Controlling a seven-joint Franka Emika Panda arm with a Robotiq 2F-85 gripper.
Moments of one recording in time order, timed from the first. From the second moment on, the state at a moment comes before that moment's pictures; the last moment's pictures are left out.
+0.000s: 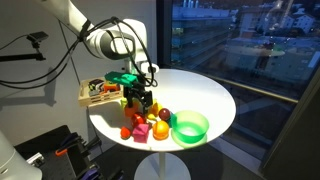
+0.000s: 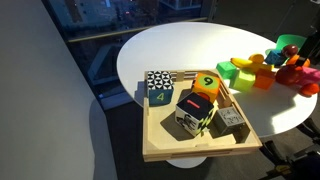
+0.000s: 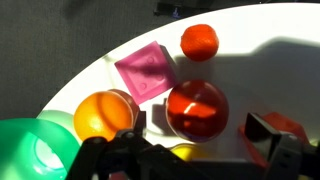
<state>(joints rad) -0.09 -0.02 -0.08 -2.46 -0.17 2.32 -0.17</state>
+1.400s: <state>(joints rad) -0.08 0.04 -0.08 -2.49 -0.13 2.44 -0.27</state>
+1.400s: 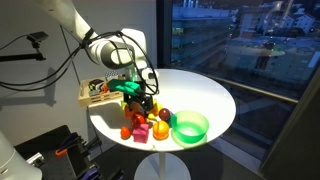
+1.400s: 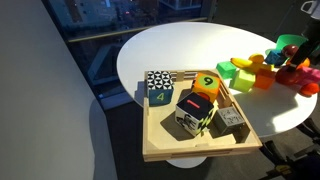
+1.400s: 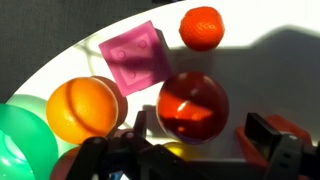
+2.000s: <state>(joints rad) -0.08 0.07 -0.08 -2.50 -0.09 2.47 -0.33</state>
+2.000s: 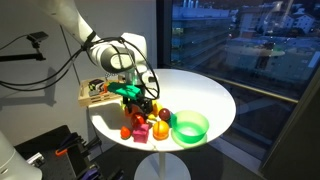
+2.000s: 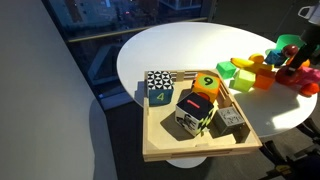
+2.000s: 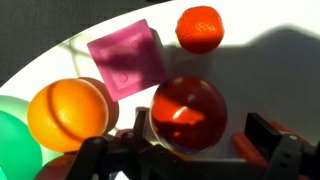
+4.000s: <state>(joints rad) 0.03 -0.09 0.01 -2.47 0.00 2.35 -0.11</state>
